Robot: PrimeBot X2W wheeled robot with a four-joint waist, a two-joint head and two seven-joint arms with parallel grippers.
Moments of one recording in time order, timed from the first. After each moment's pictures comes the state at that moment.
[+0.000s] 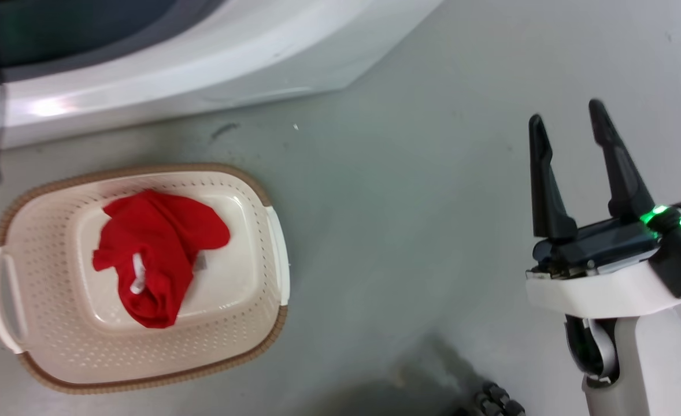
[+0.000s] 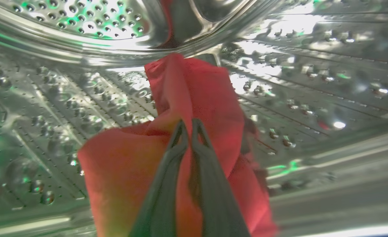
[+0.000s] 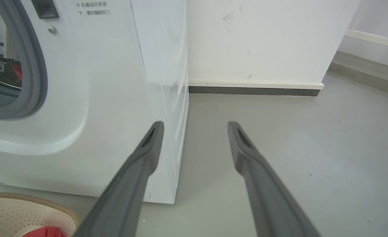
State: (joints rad) left arm -1.60 0.40 -0.23 1.23 -0.15 -0.13 0.14; right arm -0.29 -0.05 0.10 -0.11 0.13 0.13 -0.26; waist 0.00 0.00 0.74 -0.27
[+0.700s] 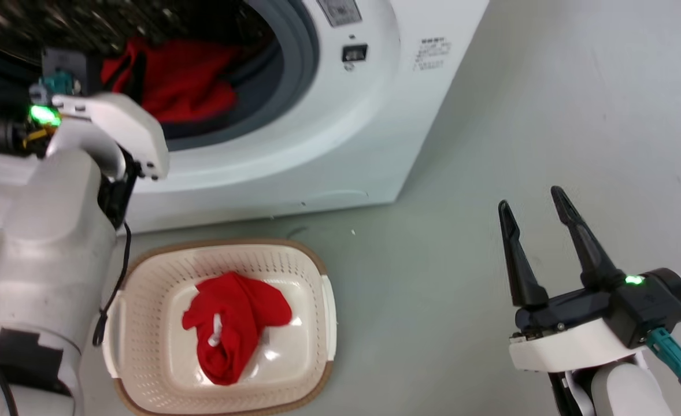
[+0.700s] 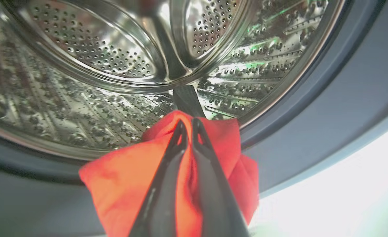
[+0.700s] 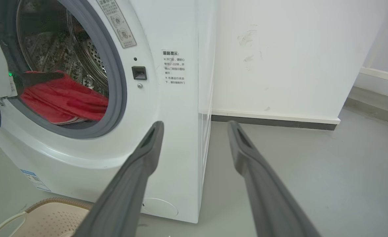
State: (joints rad) left arm -1.06 0.35 -0.45 1.05 -0.45 -0.13 -0.20; right arm -0.12 -0.05 0.12 -0.06 0.05 0.13 -0.26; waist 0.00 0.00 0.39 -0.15
